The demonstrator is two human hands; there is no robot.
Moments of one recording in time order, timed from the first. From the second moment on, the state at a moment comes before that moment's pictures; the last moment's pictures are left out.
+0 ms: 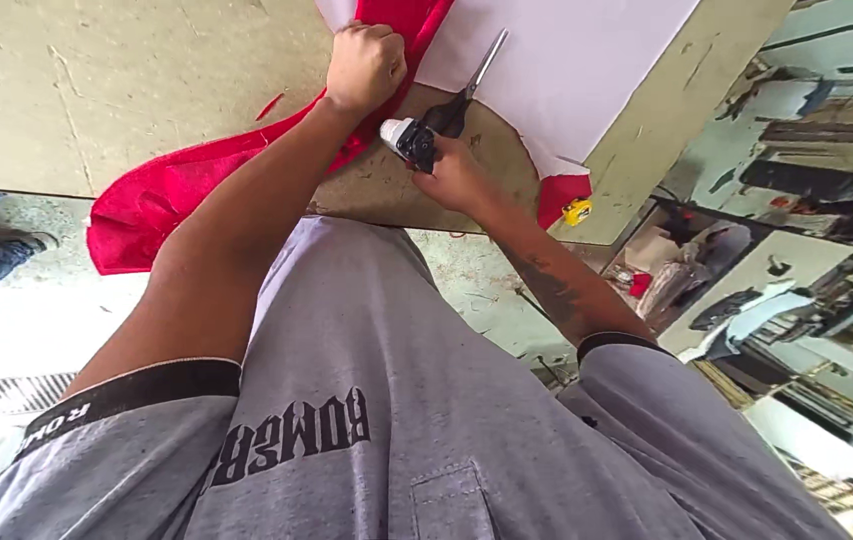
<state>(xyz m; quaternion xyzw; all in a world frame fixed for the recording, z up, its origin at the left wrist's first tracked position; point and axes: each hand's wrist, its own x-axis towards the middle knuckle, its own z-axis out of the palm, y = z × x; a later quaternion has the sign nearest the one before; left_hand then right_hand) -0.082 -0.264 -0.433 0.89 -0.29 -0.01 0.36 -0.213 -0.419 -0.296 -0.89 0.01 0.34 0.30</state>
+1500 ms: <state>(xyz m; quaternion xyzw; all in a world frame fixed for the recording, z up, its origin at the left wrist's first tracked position) -0.107 -0.275 -0.435 0.91 -0.25 0.06 0.33 -0.113 -0.522 -0.298 -0.91 -0.13 0.27 0.29</state>
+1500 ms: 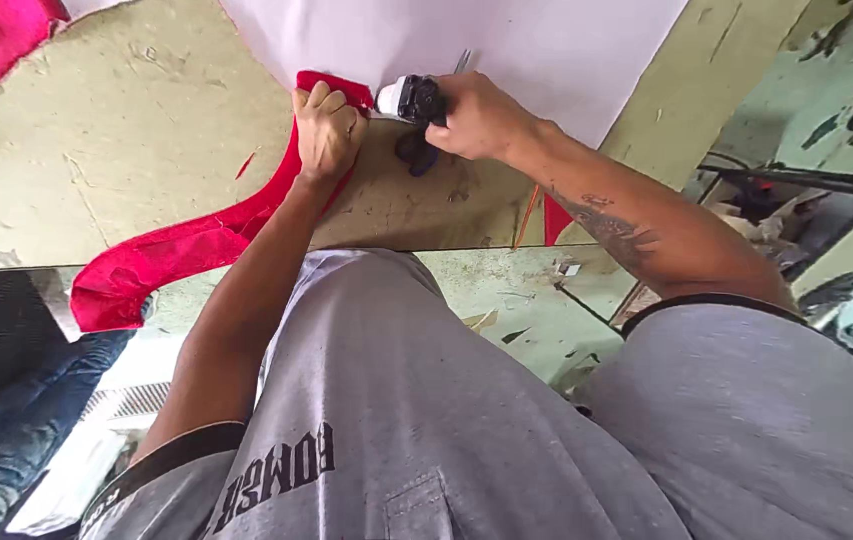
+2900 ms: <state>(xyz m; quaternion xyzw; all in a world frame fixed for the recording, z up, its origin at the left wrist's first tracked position) -0.097 -0.284 -0.431 0.92 -0.21 0.03 0.32 -0.102 -0.518 -0.305 -0.90 -0.15 0.26 0.31</state>
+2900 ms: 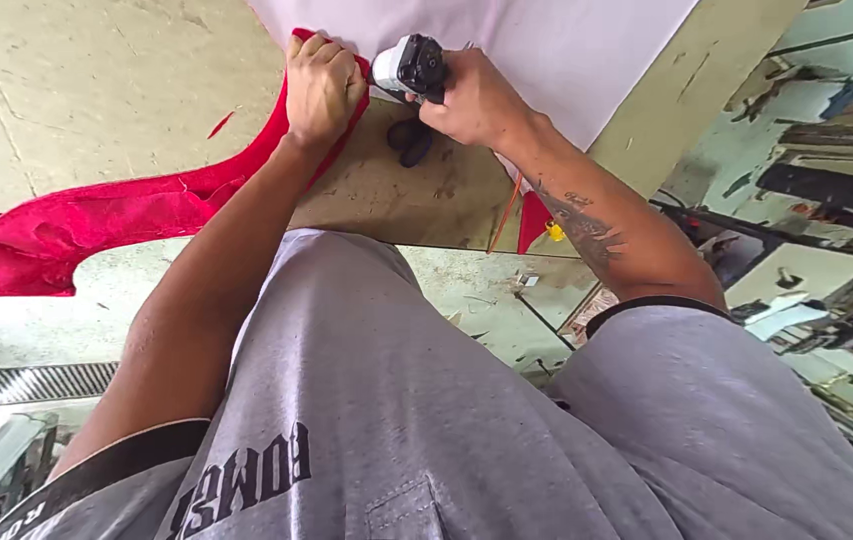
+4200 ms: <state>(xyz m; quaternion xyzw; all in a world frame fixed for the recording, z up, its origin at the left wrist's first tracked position) -0.100 -0.259 -0.412 0.89 -0.21 -0.06 0.41 -0.097 -0.501 -0.304 -0.91 -0.13 0.30 0.26</state>
